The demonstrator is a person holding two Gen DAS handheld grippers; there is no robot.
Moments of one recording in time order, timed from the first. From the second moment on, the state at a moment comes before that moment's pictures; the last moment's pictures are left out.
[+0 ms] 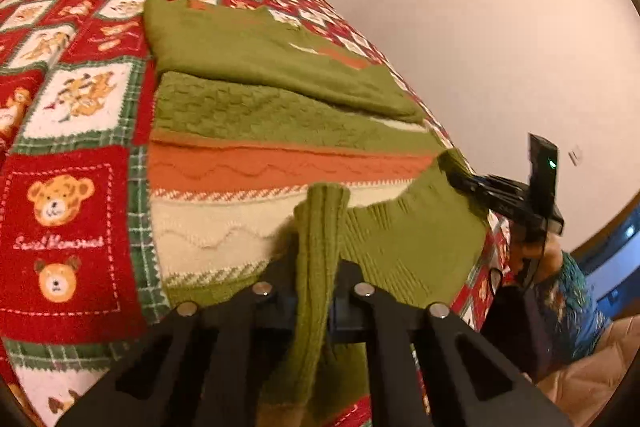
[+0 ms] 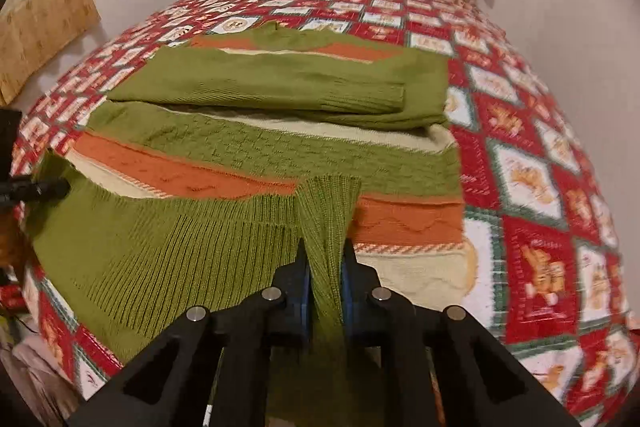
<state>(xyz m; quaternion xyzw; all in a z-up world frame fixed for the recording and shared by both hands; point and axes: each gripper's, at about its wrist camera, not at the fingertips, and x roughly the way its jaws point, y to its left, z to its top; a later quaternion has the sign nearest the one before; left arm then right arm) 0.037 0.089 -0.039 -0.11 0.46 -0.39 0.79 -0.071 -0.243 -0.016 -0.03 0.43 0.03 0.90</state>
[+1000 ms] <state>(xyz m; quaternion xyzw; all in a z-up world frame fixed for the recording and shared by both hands) 0.296 0.032 0.011 -0.14 0.44 -0.24 0.86 0.176 -0.293 0.050 -0.01 0.32 -0.07 0.94</state>
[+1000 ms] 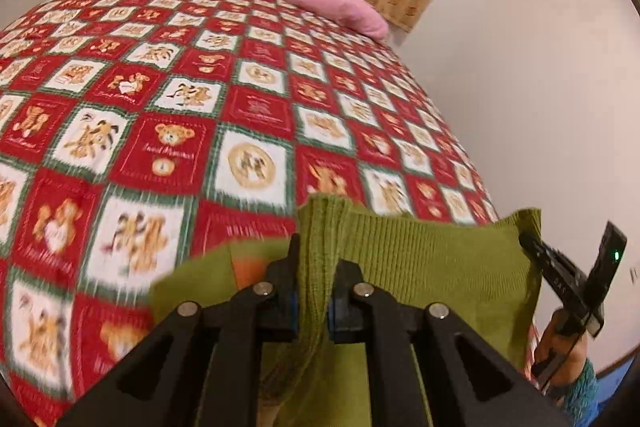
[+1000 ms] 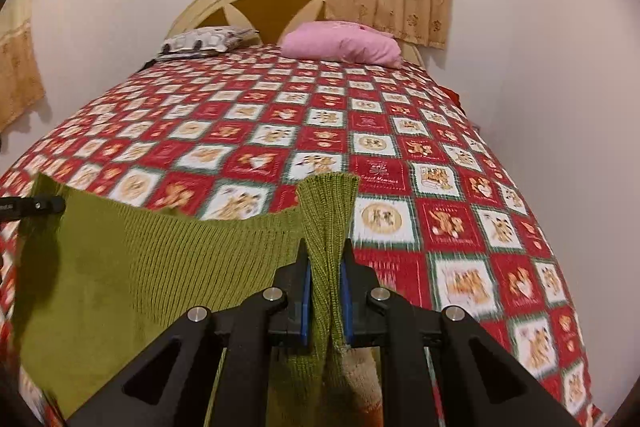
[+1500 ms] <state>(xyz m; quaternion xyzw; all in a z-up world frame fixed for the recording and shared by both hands) 0.325 0.031 -0.051 -0.14 0.45 -0.14 0.87 0.228 -0.311 -0.031 0.01 0.42 -0.08 0.91</state>
